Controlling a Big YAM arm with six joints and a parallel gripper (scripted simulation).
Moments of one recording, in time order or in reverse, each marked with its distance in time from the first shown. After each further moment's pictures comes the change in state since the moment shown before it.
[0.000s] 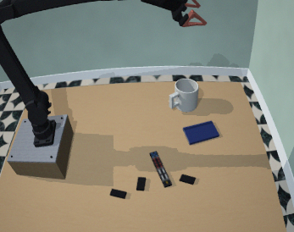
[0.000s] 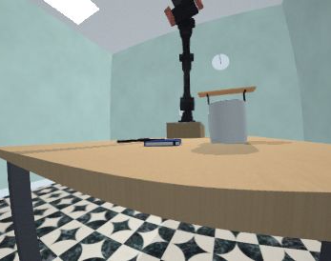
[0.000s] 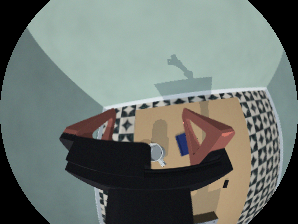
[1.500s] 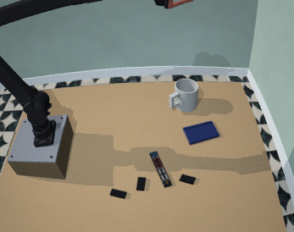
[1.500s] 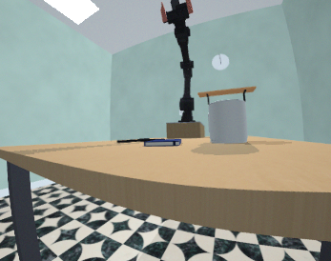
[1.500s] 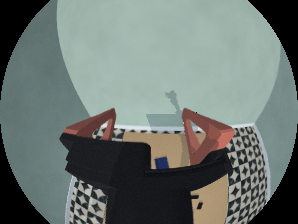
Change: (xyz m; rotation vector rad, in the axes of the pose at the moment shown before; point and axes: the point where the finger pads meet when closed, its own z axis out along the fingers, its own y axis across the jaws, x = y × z) arm -0.066 -0.017 -0.095 -0.034 -0.309 -0.227
